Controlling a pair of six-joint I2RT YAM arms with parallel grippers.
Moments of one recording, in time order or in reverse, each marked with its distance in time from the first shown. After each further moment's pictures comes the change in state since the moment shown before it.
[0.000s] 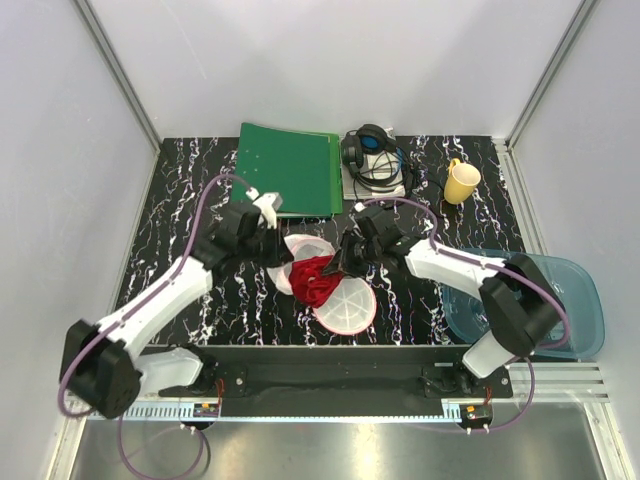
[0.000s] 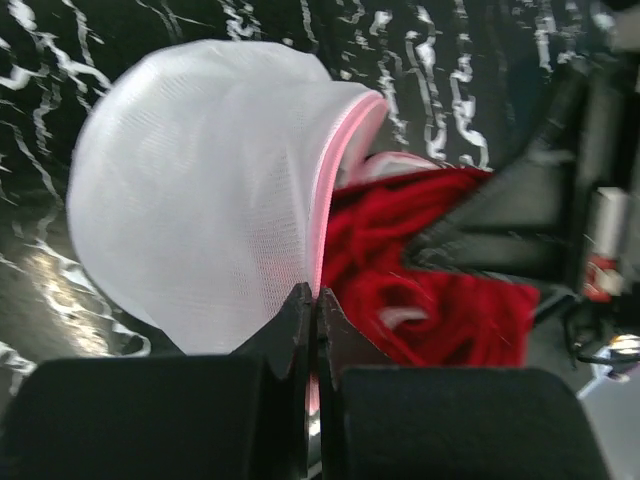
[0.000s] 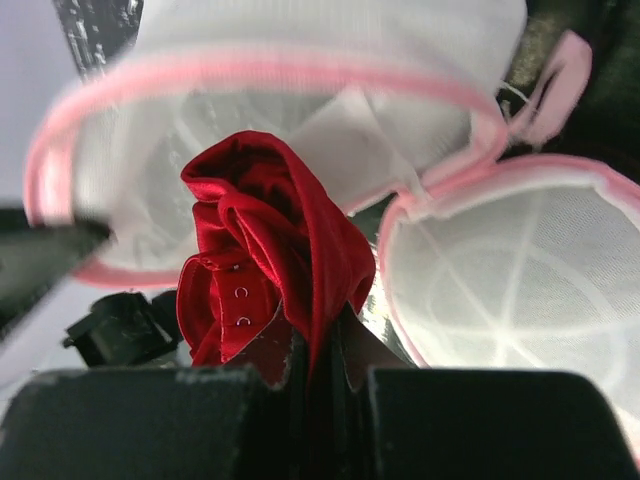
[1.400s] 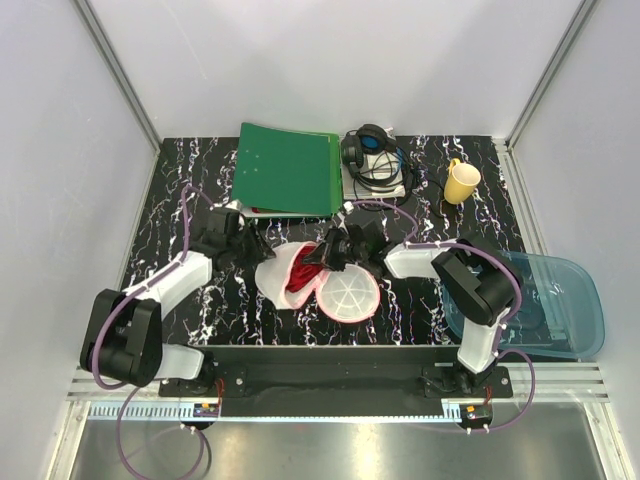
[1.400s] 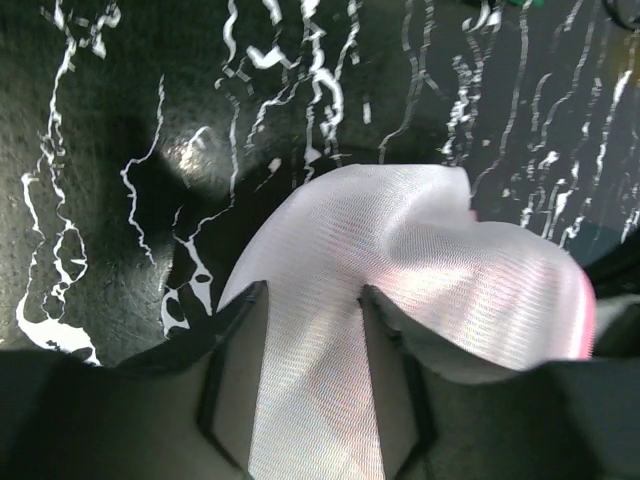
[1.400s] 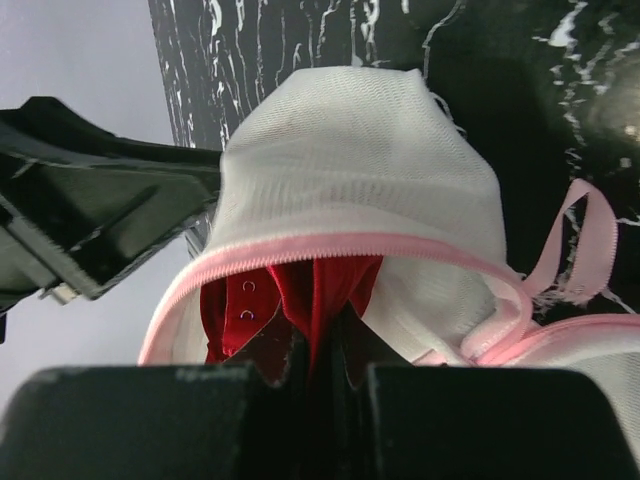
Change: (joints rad) left arm 0.244 0.139 -0.168 0.220 -0.038 -0.245; right arm 0.004 0.273 -0.031 0.548 -0.037 0.163
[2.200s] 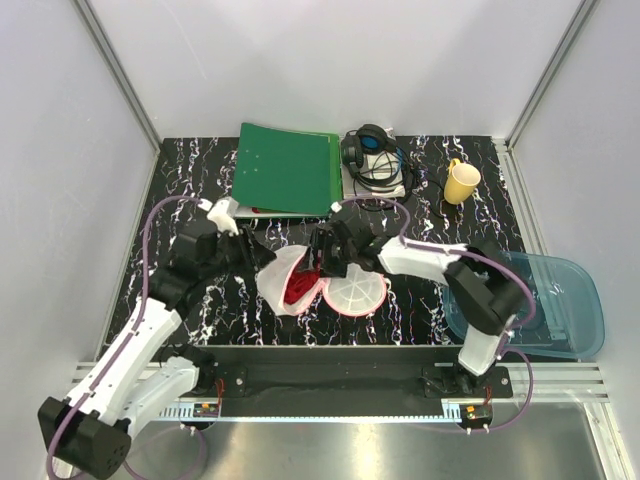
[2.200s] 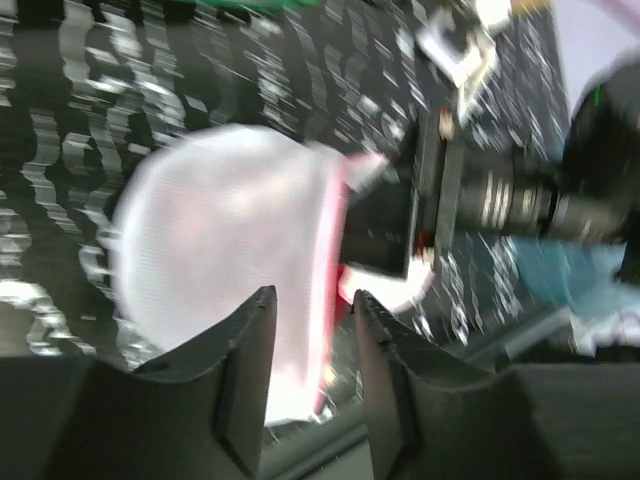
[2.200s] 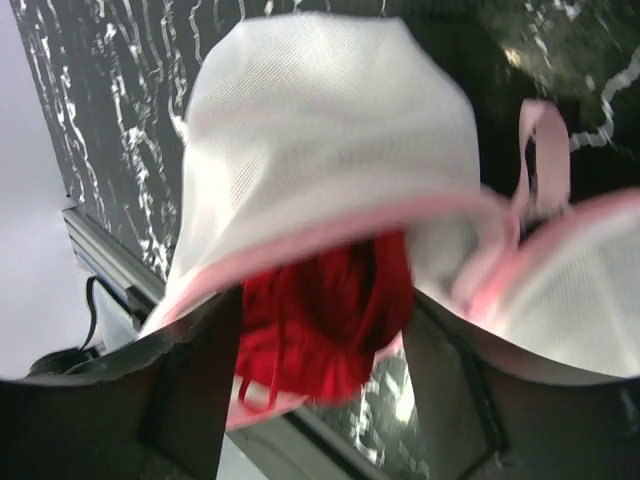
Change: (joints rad) left arm -0.081 -0.512 0.004 -0.209 0.061 0.099; right arm 0.084 -0.031 0.144 -0.386 0.142 -0.190
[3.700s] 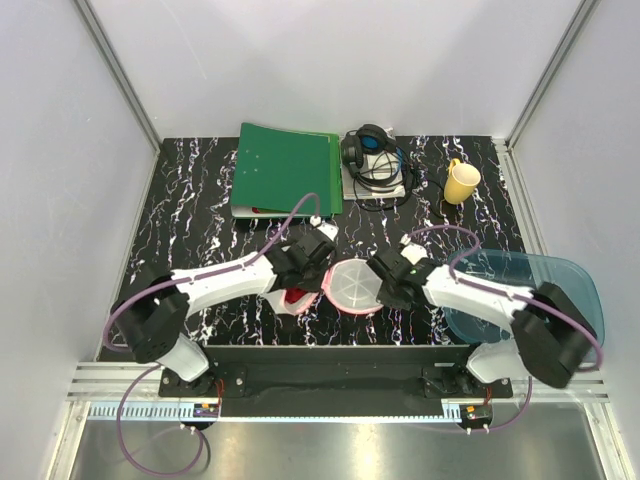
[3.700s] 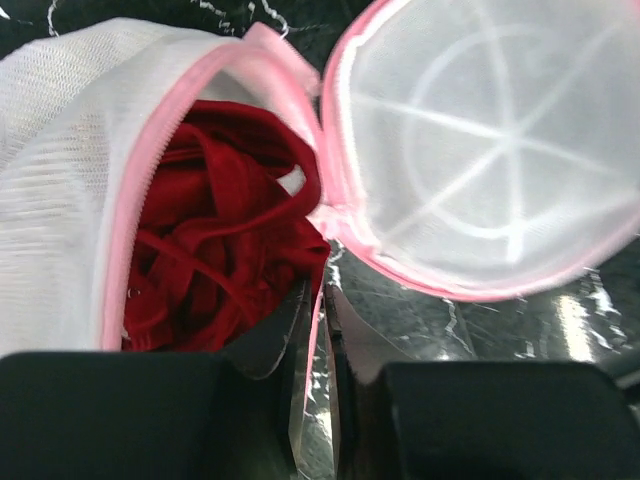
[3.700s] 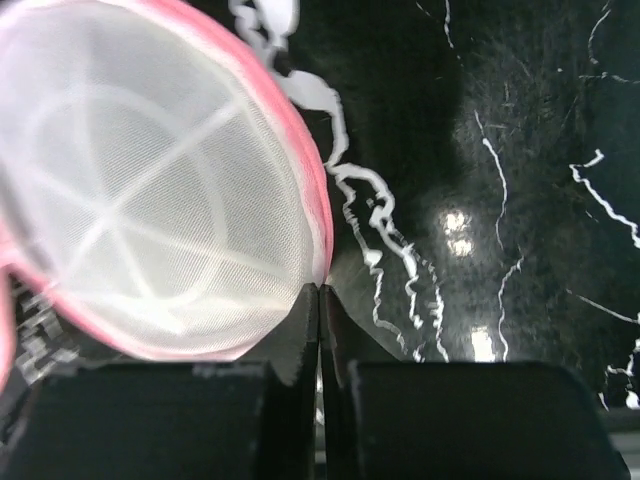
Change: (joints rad) left arm -0.560 0.706 0.242 -0.007 -0.424 0.106; right arm 0.001 -0.426 -0.327 -0.561 0.542 0.190
